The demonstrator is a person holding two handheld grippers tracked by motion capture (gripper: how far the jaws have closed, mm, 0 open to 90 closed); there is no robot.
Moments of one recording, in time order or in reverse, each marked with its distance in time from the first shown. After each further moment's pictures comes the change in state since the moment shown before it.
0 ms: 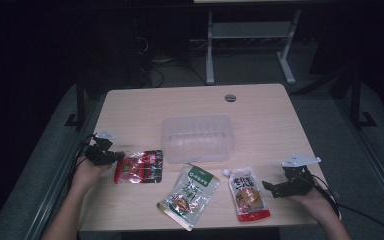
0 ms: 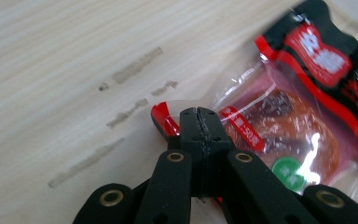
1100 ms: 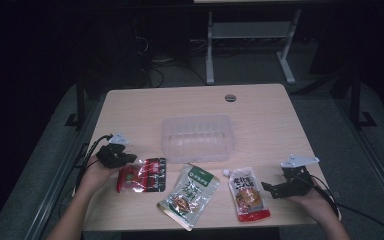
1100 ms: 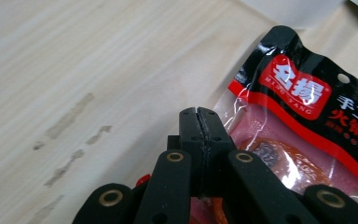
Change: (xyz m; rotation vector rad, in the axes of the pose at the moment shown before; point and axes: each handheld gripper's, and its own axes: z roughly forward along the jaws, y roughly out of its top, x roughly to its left) left arm -0.035 0.015 0.008 -0.011 -0.059 0.192; right arm 0.002 0.000 0.002 0.010 0.008 -0.004
